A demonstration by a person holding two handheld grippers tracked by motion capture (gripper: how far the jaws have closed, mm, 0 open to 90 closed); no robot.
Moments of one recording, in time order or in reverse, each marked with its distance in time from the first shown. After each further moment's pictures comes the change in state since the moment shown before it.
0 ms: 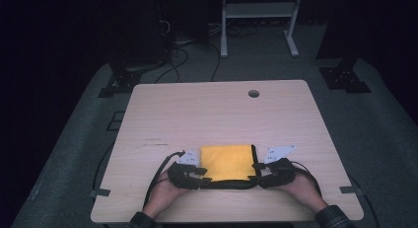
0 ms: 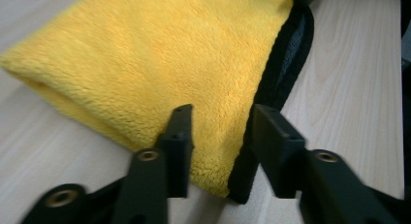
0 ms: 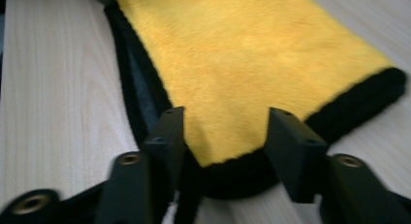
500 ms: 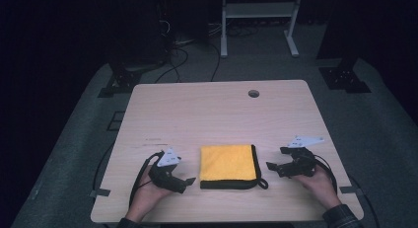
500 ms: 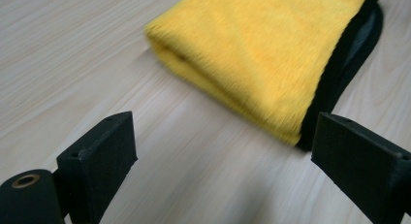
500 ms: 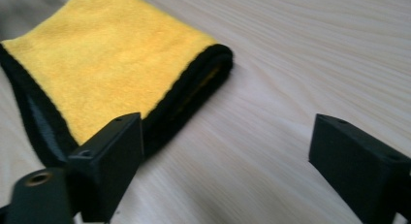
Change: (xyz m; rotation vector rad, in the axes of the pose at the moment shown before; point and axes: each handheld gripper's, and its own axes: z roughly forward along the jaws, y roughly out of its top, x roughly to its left) left arm 0.013 -0.032 -0.041 -0.035 0.233 -0.039; right arm -0.037 -0.022 -0.041 -0.086 -0.227 0.262
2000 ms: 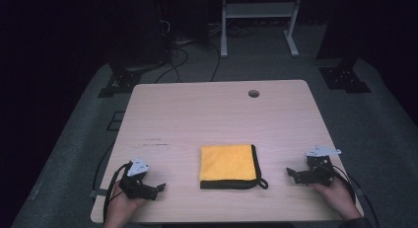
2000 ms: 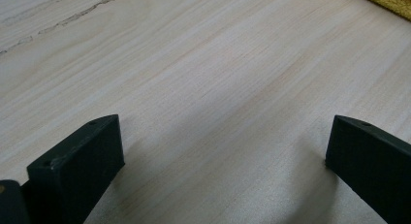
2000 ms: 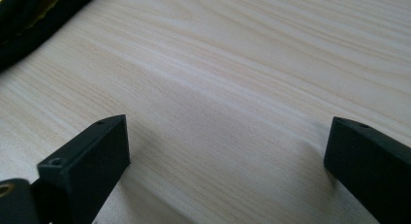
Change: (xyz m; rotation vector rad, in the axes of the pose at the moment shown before) left arm 0.039 -0.072 -0.031 0.048 0.140 -0.110; right arm -0.030 -0.052 -0.016 0.069 -0.250 0.060
